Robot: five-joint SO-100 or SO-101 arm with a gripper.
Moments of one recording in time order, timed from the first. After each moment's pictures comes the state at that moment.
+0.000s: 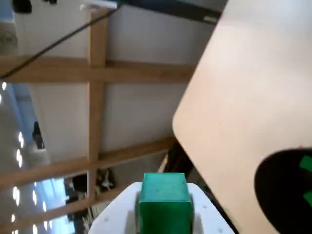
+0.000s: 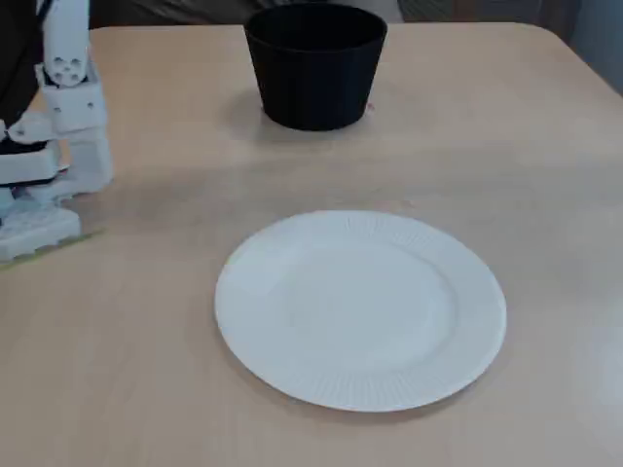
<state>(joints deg) -22.5 79.7 12.7 95.6 -8.6</state>
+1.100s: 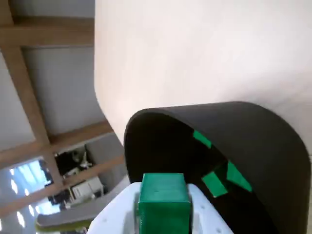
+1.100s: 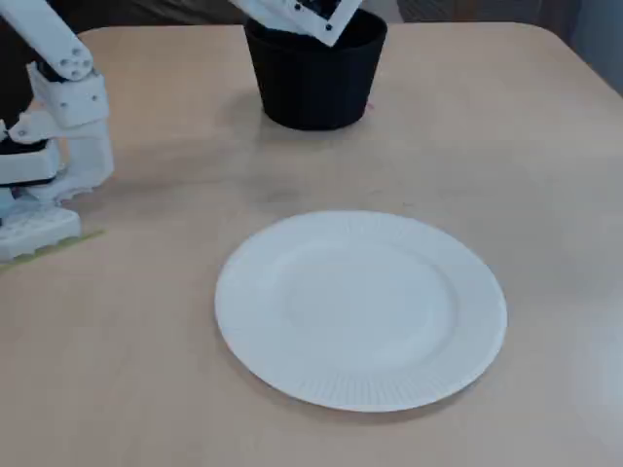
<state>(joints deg) -31.7 119.0 128.3 28.1 -2.1</state>
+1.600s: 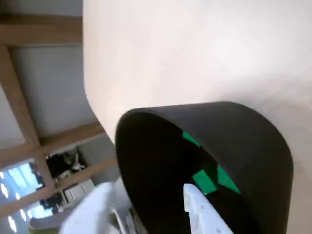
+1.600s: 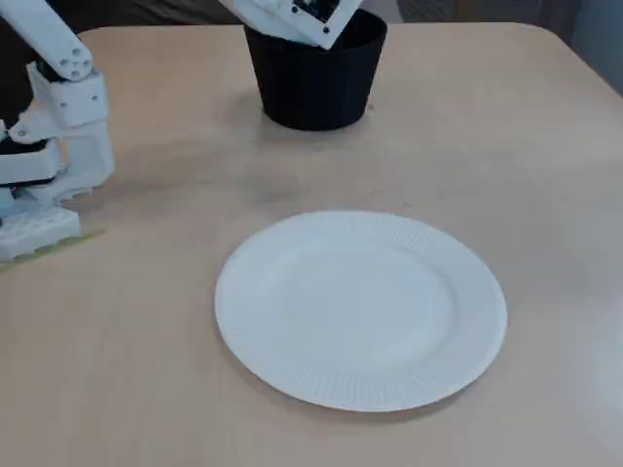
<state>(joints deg) -30.2 121.6 128.3 32.4 -2.6</state>
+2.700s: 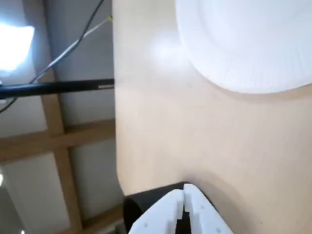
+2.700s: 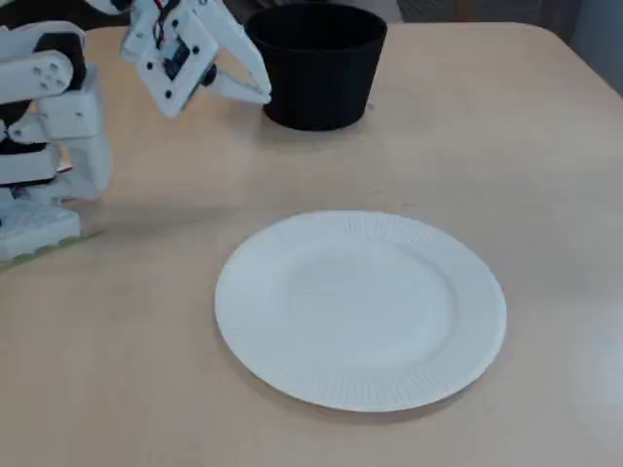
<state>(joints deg) -2.8 185.9 158.4 64.2 -7.4</state>
